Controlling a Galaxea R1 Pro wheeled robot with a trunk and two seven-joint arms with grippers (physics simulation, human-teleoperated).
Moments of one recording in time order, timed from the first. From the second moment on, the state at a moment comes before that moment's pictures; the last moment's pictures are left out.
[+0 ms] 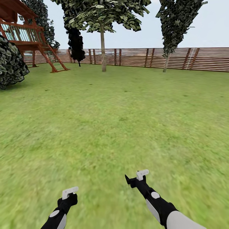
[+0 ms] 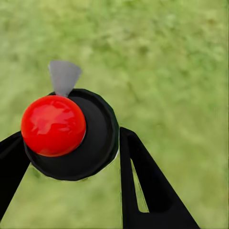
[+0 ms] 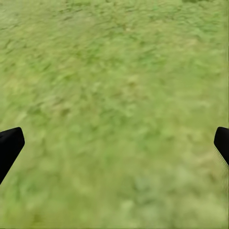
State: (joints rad) left arm -0.42 -0.05 0.37 -0.49 -0.11 -0.12 -0.05; right arm -0.61 0.04 0.35 -0.32 -0.23 -0.36 0.17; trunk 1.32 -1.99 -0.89
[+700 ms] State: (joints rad) left arm -0.42 -0.05 0.37 -0.49 -0.11 -0.12 -0.05; right arm -0.61 0.04 0.35 -0.32 -0.23 -0.36 0.17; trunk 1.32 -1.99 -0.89
